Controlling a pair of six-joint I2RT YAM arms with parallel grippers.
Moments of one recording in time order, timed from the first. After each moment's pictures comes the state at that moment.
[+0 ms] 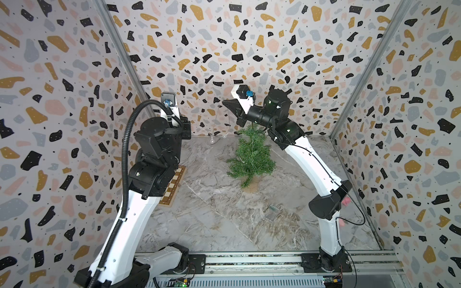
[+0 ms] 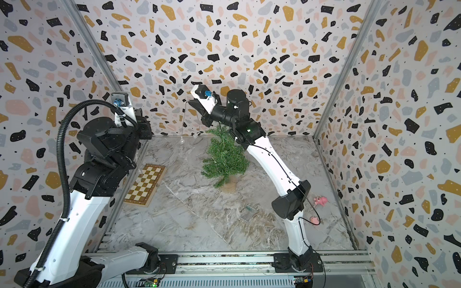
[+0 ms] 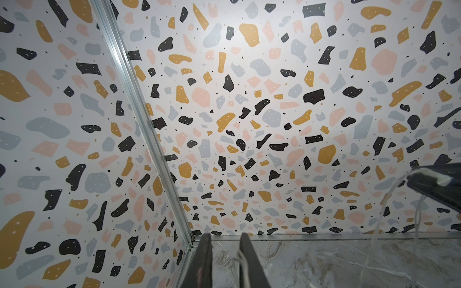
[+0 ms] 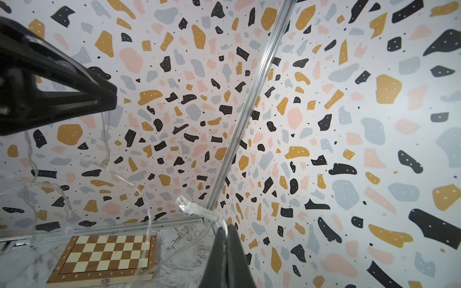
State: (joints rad) left arm -0.37 1.17 1.65 -0.42 -0.47 0.19; right arm 0.69 2.07 2.47 -0.23 -0.51 -0.29
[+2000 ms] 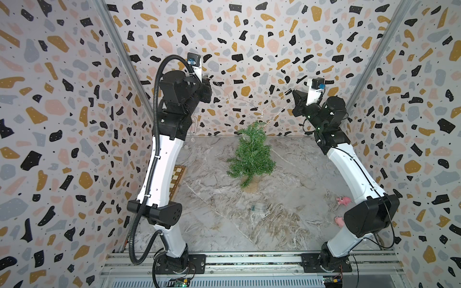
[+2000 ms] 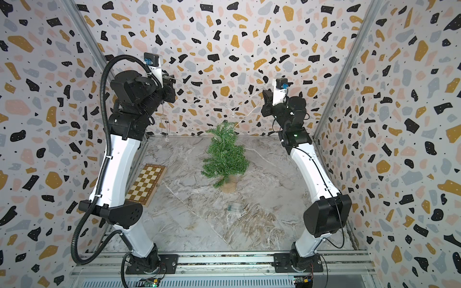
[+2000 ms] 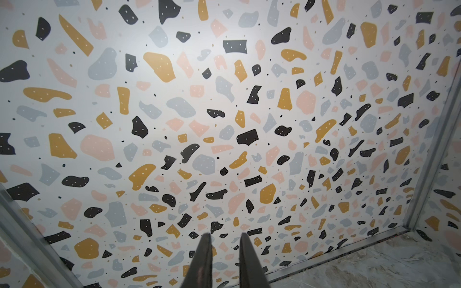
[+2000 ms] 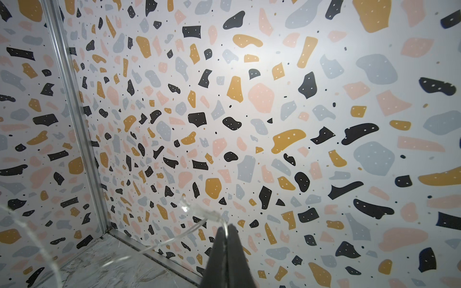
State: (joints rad) left arm -0.28 1.80 2.44 -0.54 0.00 0.12; right arm 0.23 1.64 1.74 0.11 -0.24 0.03
